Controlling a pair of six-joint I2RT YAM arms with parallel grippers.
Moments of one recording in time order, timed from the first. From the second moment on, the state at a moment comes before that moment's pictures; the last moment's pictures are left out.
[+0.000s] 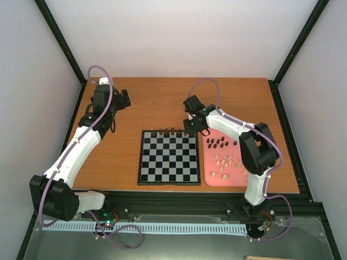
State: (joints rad) left arm -0.24 1.26 1.12 -0.31 -0.36 -0.30; right arm 0.59 1.90 1.40 -0.66 0.04 0.26
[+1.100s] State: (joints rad) left arm -0.24 1.27 1.12 -0.31 -0.34 -0.30; right arm 0.31 1.47 0.92 -0.67 0.30 0.31
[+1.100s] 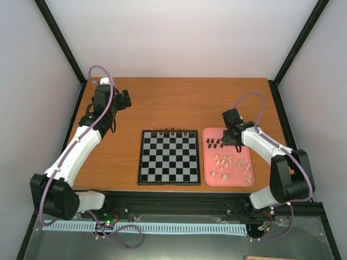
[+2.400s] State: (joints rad) left arm -0.24 1.27 1.12 -0.31 -0.33 -0.30; right arm 0.16 1.59 0.88 -0.53 0.18 0.27
